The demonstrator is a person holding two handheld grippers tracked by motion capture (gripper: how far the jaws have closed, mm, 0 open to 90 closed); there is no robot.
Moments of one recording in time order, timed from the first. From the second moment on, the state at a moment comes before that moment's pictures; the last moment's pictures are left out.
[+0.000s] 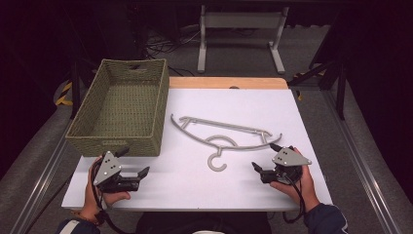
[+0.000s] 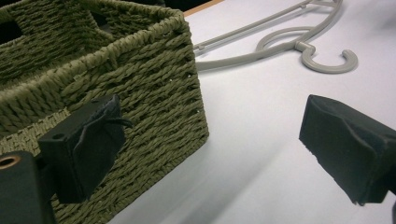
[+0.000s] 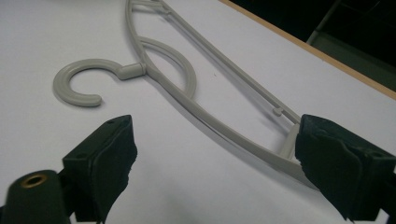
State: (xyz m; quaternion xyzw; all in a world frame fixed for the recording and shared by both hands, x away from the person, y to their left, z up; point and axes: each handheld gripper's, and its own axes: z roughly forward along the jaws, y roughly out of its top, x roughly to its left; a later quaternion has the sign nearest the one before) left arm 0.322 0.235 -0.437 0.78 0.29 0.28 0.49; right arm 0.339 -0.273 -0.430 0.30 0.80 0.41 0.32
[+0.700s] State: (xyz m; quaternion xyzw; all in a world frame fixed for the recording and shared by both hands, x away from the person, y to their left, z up) left arm 0.323 0.225 -0.445 0.79 0.27 0.26 0.48; right arm 0.405 -0.230 -0.403 0.22 0.92 0.28 0.18
